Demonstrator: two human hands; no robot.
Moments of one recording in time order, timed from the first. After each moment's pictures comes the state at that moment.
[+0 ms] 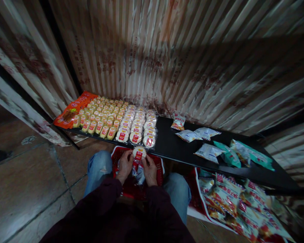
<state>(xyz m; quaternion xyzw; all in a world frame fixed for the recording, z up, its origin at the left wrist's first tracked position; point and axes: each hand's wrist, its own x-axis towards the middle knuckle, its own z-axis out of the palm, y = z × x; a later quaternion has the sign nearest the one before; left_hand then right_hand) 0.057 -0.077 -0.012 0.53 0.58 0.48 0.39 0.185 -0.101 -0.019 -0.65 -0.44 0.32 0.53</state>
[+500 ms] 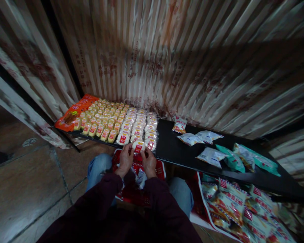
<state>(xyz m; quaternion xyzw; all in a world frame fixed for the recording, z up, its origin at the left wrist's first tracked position) 0.053 -0.040 0.013 0.60 0.59 0.47 0.26 0.178 -0.055 0.014 -0.70 -0.54 0.20 0.43</state>
